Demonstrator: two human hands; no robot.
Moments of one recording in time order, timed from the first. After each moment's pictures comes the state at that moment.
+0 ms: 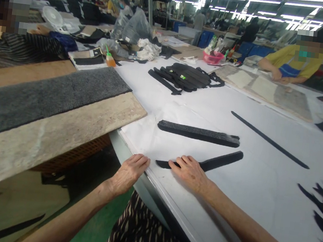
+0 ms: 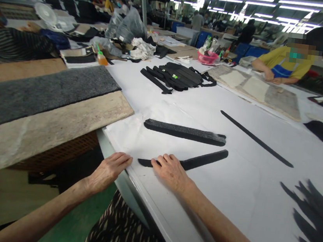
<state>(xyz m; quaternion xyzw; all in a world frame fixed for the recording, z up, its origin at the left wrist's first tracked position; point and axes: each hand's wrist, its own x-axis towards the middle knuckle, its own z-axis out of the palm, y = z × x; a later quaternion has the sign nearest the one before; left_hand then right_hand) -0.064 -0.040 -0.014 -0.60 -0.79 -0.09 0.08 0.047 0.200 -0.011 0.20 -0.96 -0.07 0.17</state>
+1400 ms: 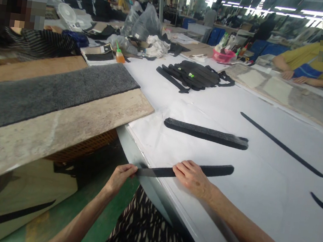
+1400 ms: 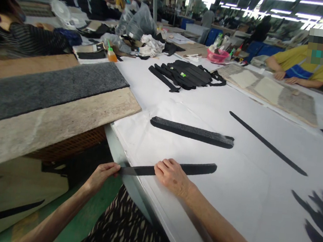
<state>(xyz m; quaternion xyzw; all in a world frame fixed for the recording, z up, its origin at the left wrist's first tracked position) -0.044 -0.080 -0.064 -0.04 -0.78 -0.56 -0.26 0.053 0.191 -0.018 0.29 -0.93 -0.02 0.21</state>
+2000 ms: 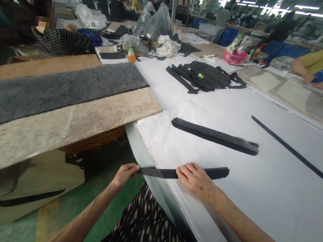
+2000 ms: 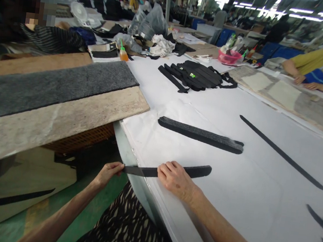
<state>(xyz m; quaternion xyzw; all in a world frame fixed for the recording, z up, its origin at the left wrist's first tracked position) -0.044 -0.095 -0.101 0.00 -0.78 -0.57 -0.25 0.052 0.183 -0.015 0.34 -0.92 -0.06 0.21</state>
